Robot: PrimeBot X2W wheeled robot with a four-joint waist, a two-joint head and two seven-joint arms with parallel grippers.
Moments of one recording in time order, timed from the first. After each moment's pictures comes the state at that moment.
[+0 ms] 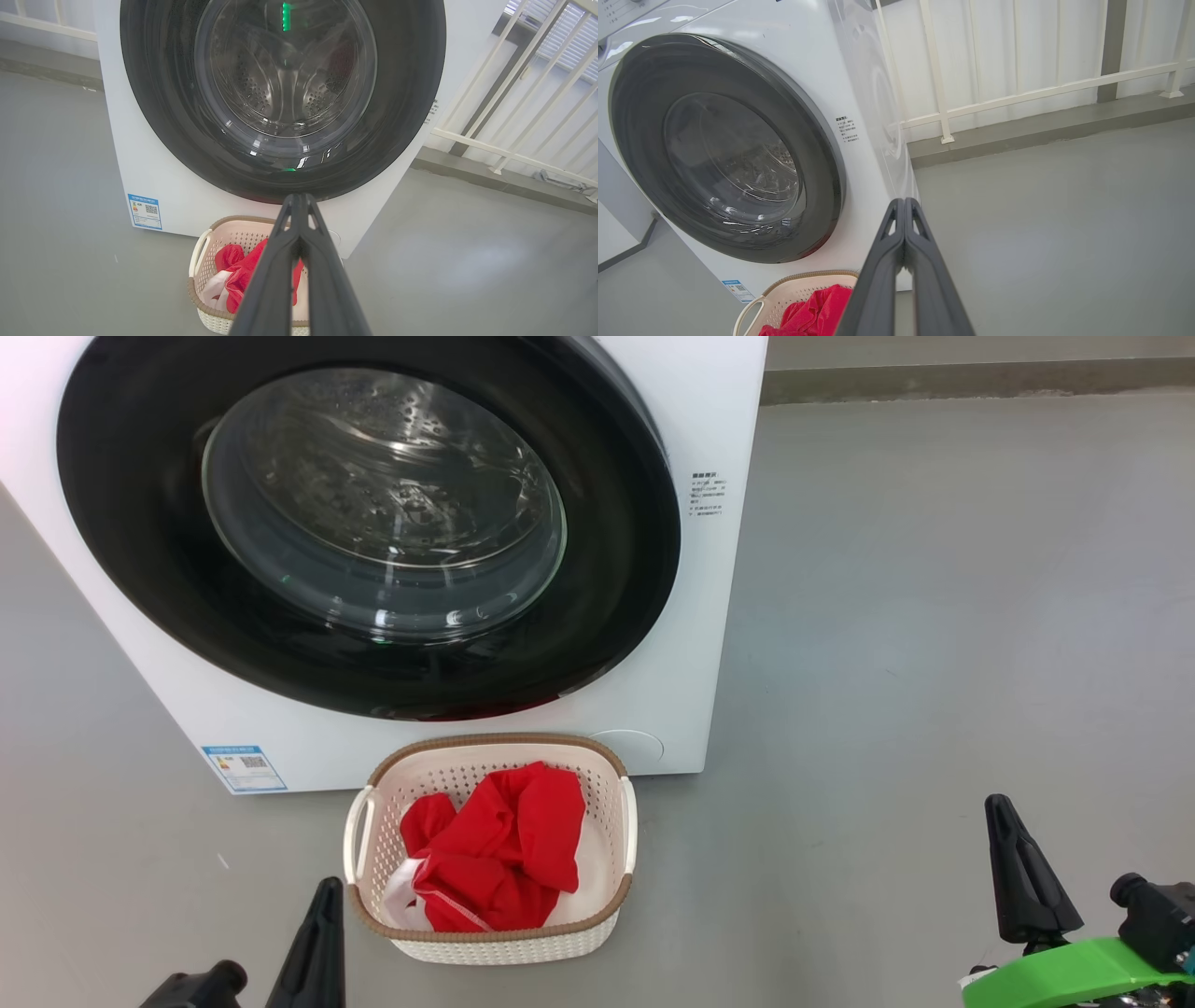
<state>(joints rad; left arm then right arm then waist) 0.03 0.06 -0.06 0.17 -0.43 -0.01 -0.19 0.06 -0.02 -0.11 0.14 0.40 0.13 -0.20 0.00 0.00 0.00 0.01</state>
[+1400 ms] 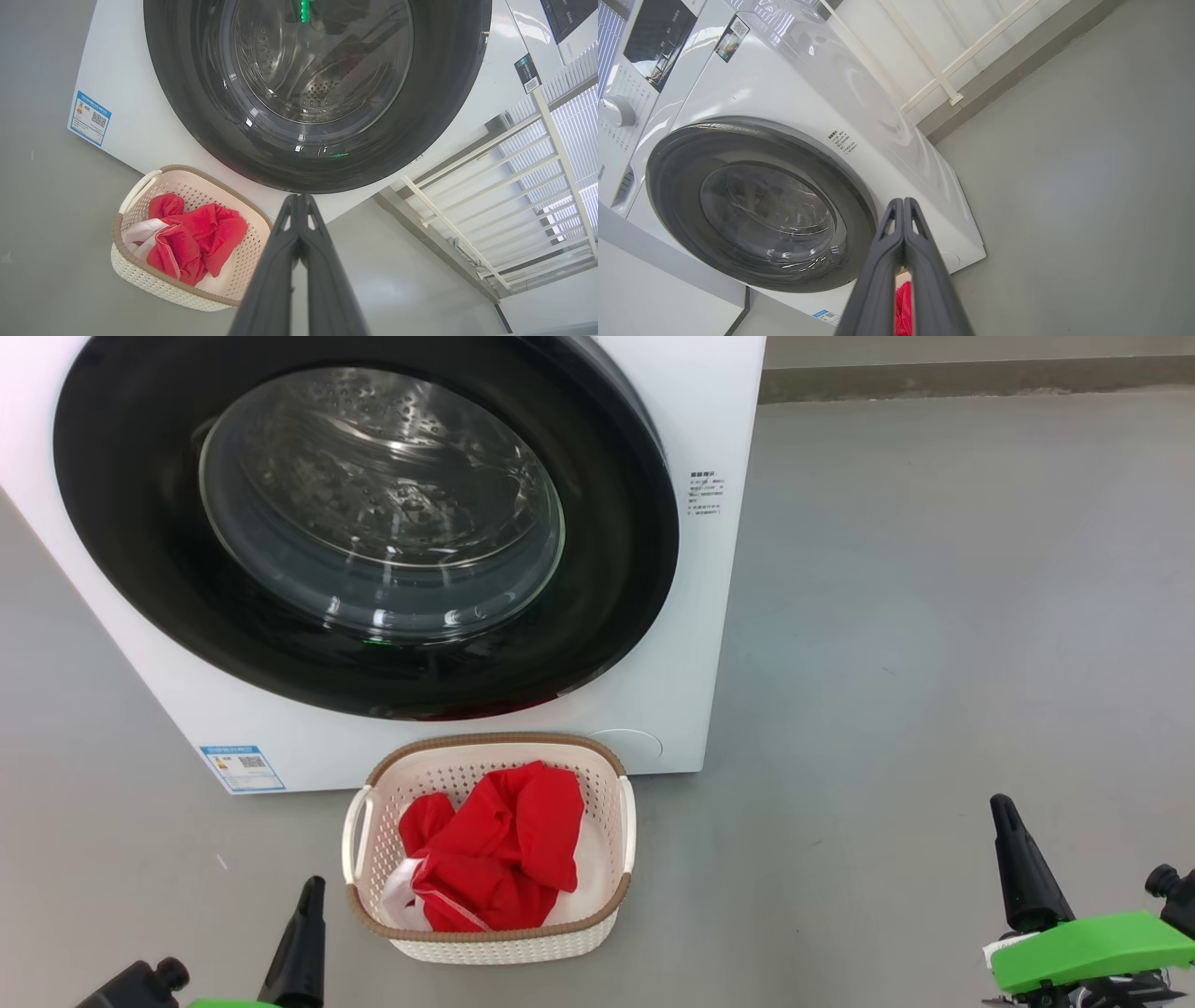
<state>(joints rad) -0.01 0.05 -0.01 0.21 -0.88 -0.05 -0.07 0.02 -0.02 -0.12 0.19 0.87 0.13 -0.08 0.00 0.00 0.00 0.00</state>
